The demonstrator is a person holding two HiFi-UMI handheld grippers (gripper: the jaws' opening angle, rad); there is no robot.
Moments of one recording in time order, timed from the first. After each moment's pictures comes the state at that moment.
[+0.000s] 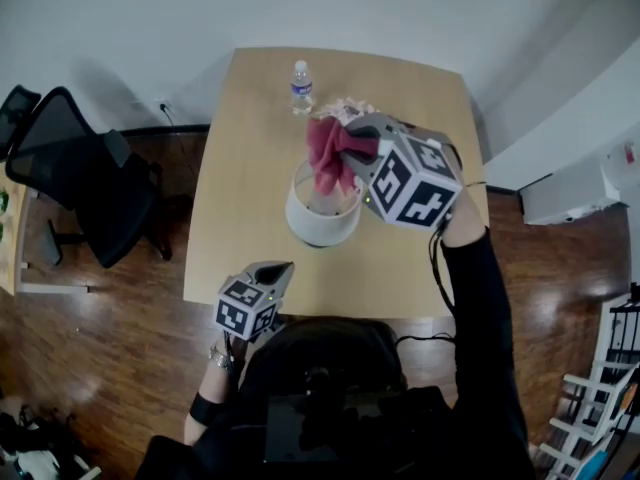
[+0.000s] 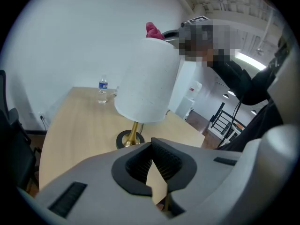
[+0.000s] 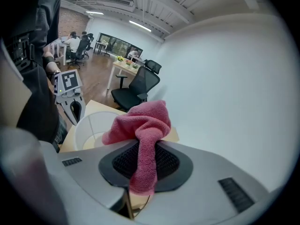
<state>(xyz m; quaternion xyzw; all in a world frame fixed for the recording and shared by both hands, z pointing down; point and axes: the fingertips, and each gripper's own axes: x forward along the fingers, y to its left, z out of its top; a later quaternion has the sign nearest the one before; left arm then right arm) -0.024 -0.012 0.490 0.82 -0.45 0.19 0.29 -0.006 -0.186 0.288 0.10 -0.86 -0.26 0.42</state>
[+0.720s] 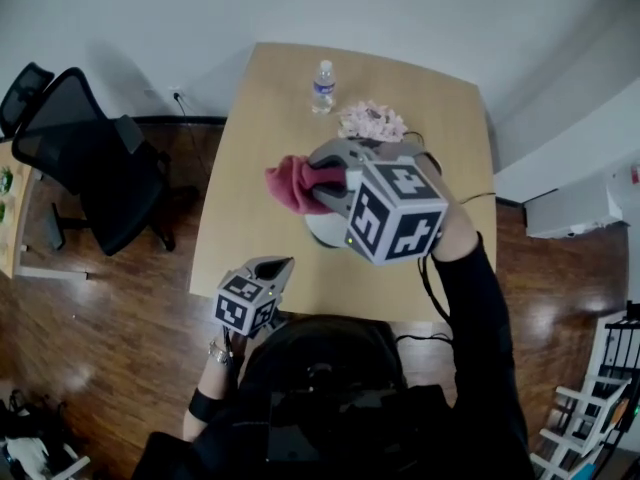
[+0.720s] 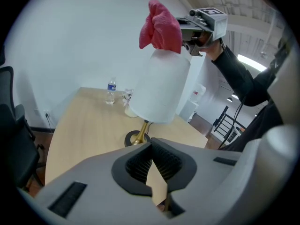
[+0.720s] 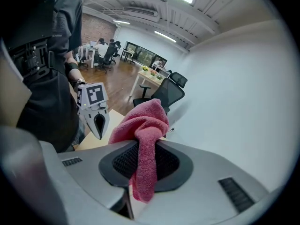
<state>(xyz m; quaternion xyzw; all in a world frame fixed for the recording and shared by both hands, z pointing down) -0.062 -0.006 0.488 0.81 -0.47 0.18 0.30 -0.085 -0.091 0.284 -0.07 -0.86 -0.30 0.40</state>
